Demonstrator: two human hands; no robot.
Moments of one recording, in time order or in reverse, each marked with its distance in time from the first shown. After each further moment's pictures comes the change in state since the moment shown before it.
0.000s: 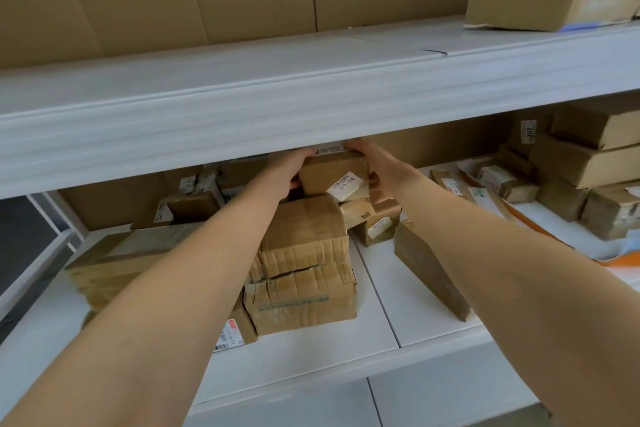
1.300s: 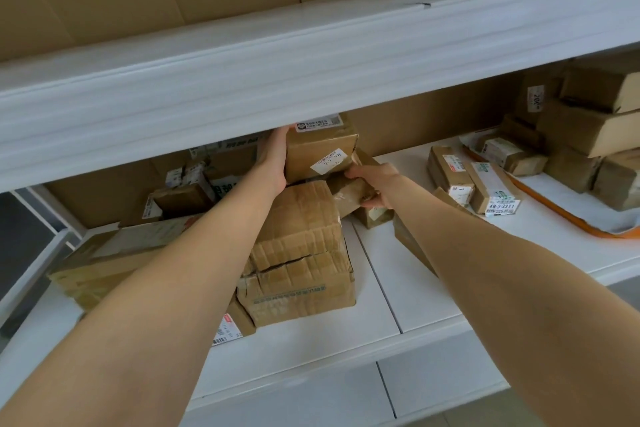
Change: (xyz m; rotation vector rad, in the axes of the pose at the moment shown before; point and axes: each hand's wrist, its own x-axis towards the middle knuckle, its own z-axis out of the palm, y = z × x) left_hand 0.011 -0.013 0.010 -0.260 0.003 -0.018; right_hand 0.038 0.054 -0.004 0.176 0.056 0.119
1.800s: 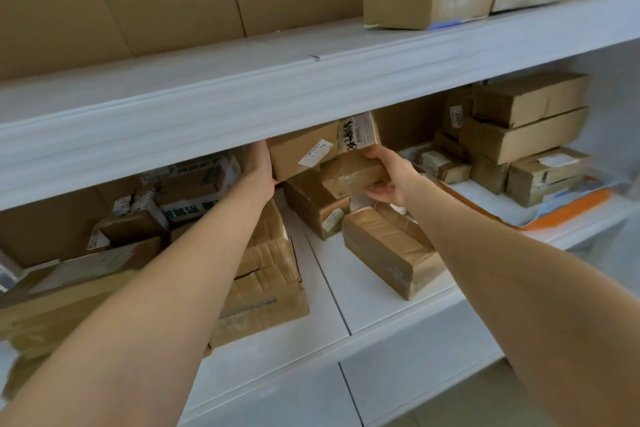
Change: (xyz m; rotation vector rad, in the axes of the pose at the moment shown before) left_hand -0.035 0.007 0.059 -0.057 -0.098 0.061; right_hand -0.042 -0.009 -0.107 0.380 0.043 -0.113
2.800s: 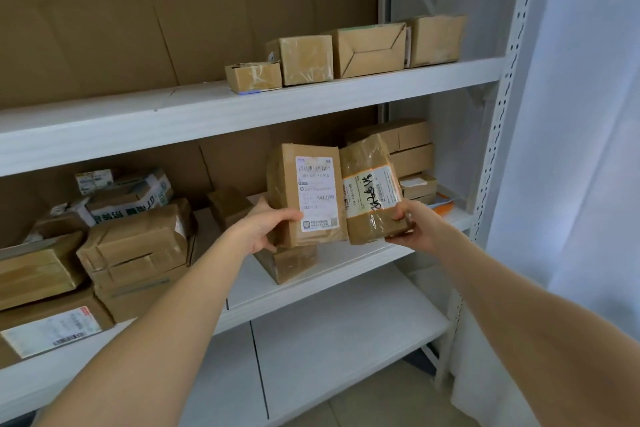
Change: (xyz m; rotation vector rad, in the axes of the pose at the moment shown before) left_hand -0.200 -0.077 0.152 0.391 -0.293 -0.172; right_hand -0.156 -0.035 -0.291 0.017 -0.034 -0.005
